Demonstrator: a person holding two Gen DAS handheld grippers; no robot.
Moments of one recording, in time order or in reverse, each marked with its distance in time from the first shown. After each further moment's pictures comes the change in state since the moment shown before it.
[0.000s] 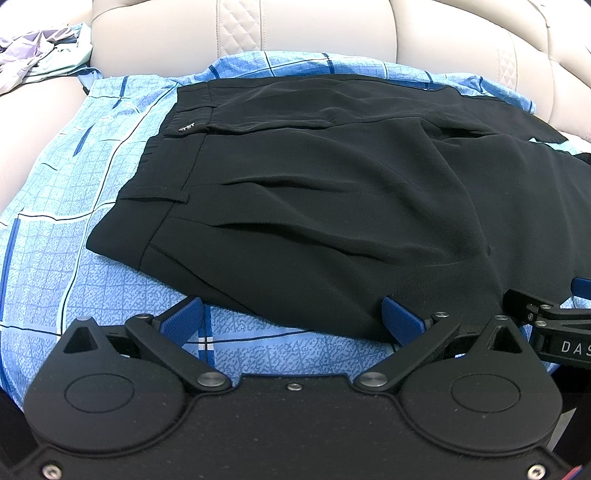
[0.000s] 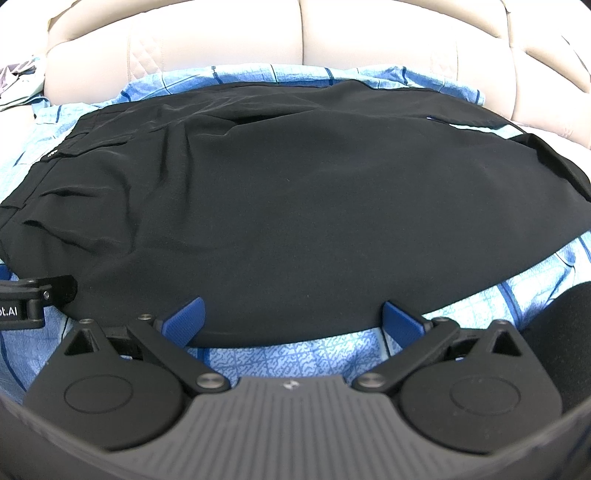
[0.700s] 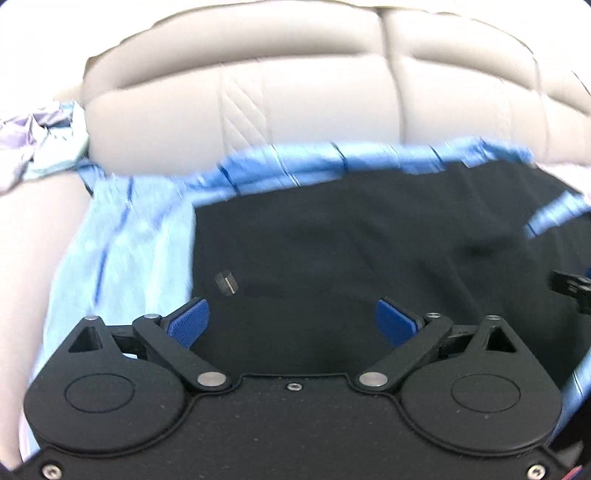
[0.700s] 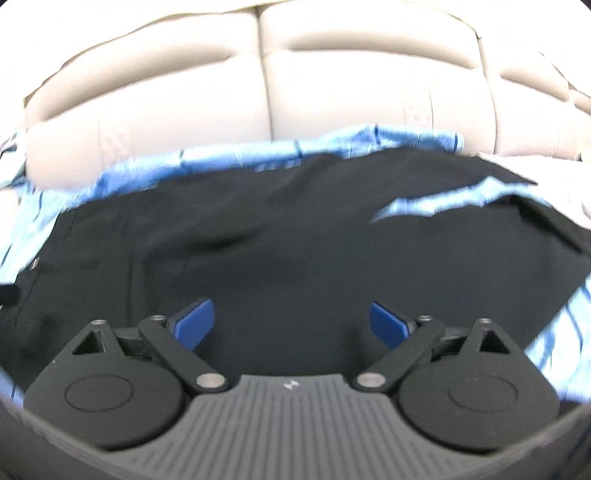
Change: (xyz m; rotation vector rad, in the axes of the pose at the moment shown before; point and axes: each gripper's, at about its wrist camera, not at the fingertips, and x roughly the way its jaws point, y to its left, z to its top) left arm -0.016 0.053 0.120 0.068 -0.176 0.002; right arm -0.005 -0.056 0.079 0.102 -0.170 -0.001
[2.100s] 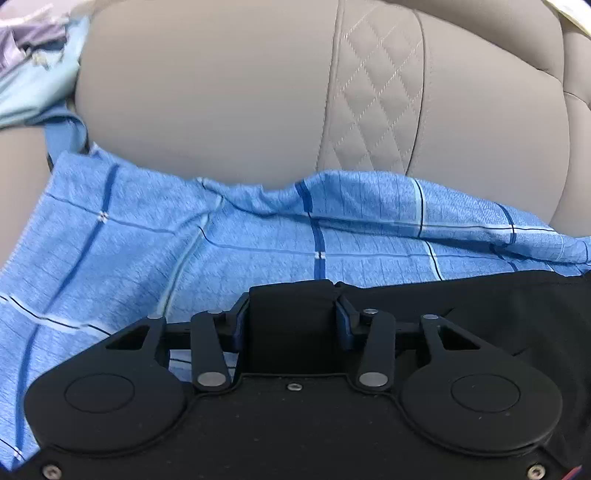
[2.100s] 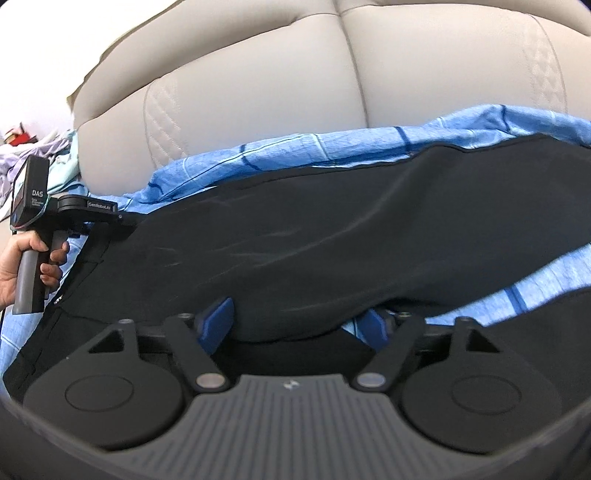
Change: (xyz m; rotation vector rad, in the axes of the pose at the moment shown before) left arm 0.240 0.098 0.074 -0.266 0.100 0.086; right arm 0.147 0.009 0.029 -0.040 0.069 0.379
